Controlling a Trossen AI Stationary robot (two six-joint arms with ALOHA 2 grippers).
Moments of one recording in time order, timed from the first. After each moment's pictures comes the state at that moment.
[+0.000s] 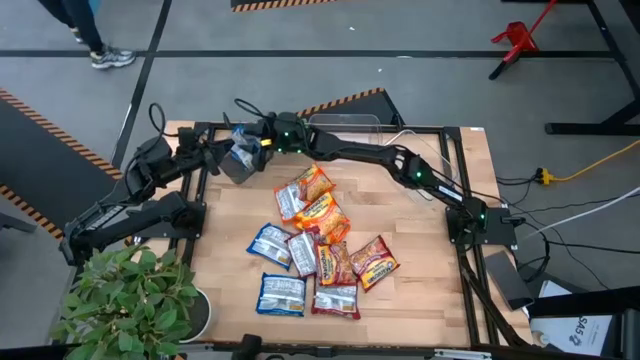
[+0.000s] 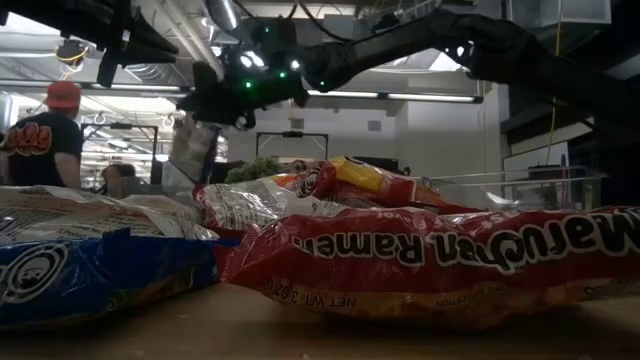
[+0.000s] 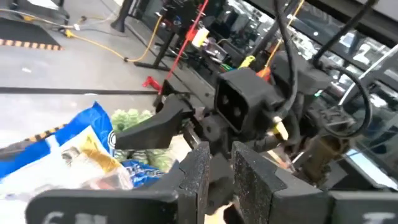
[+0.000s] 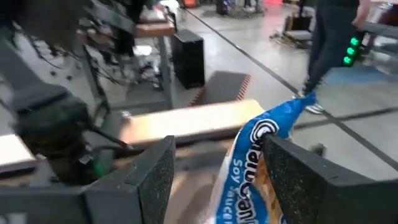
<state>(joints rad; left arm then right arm) 0.67 0.30 0.52 -0.31 0.02 -0.58 -0.29 2.57 2.36 0.04 -0.13 0.02</state>
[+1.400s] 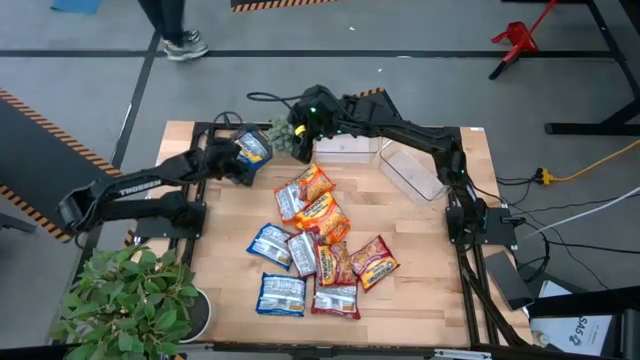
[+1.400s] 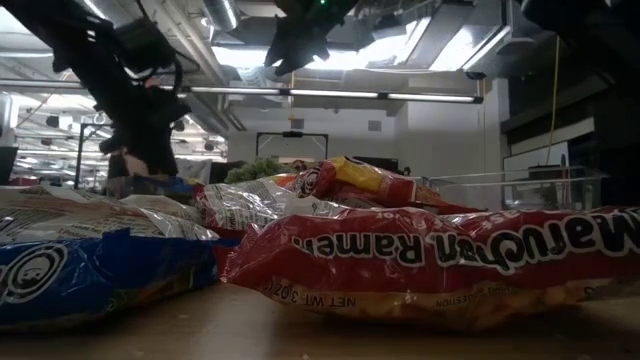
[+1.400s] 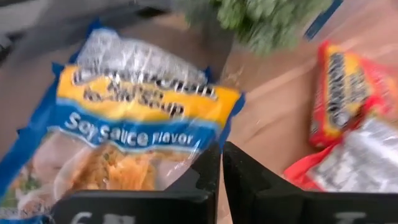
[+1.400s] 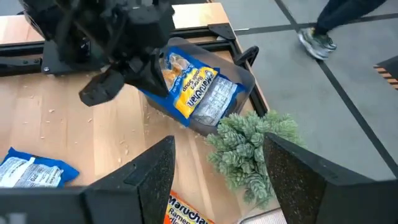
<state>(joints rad) 0.63 0.86 0.45 -0.40 -0.15 -0.43 -0.29 2.16 2.36 -0.87 0.02 -0.11</state>
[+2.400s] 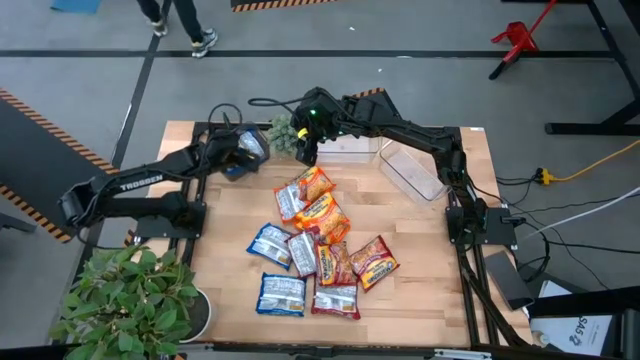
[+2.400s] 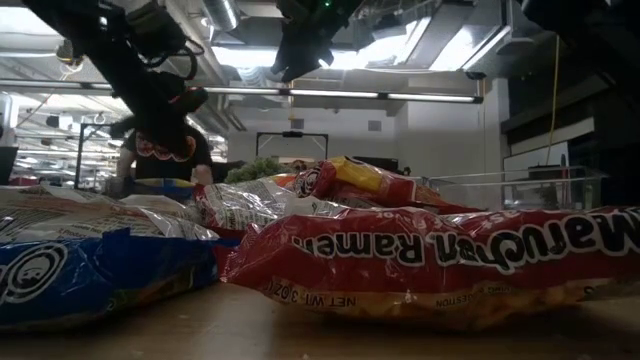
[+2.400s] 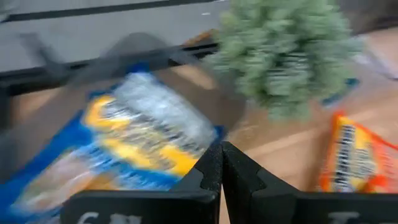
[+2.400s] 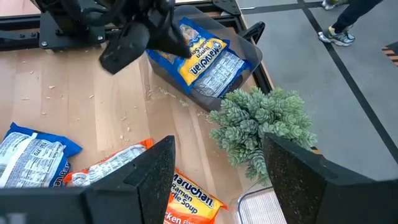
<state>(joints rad) 0.60 0.91 0.54 -0.36 -0.29 -0.56 -0.29 2.16 2.36 -0.95 0.01 -0.11</state>
